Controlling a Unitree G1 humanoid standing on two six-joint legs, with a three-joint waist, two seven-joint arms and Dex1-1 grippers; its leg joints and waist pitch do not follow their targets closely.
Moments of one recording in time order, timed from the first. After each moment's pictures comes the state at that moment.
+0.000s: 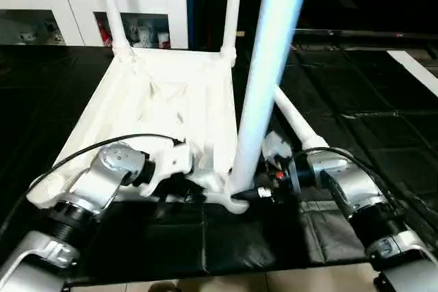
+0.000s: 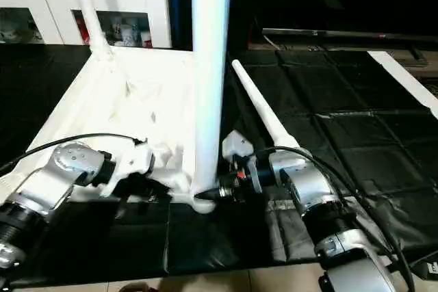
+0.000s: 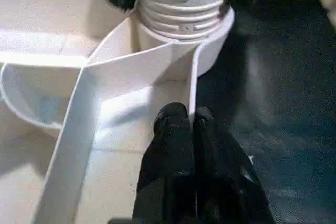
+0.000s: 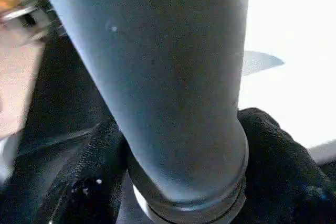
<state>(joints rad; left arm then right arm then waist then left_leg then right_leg) -0.51 0.49 -0.34 0.36 -0.03 0.26 -1.25 -0.54 -0.28 0.21 0.55 0.17 0.22 1.24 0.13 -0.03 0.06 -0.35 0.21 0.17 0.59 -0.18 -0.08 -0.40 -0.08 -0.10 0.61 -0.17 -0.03</state>
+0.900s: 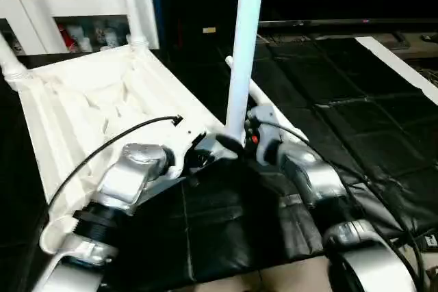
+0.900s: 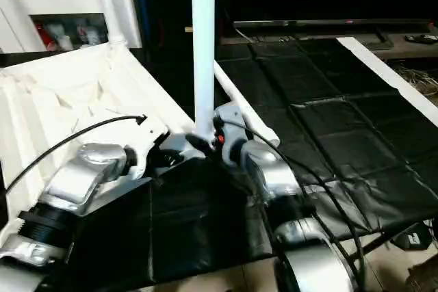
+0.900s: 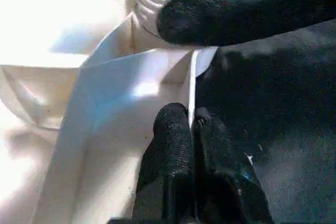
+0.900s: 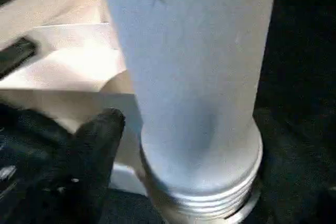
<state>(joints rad) -0.52 0.32 -0.24 0.28 -0.01 0.59 -0.88 -0.59 -0.07 0.06 0.65 0.12 0.23 0.73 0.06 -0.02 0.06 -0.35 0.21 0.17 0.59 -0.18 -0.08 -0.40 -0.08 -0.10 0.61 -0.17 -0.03</state>
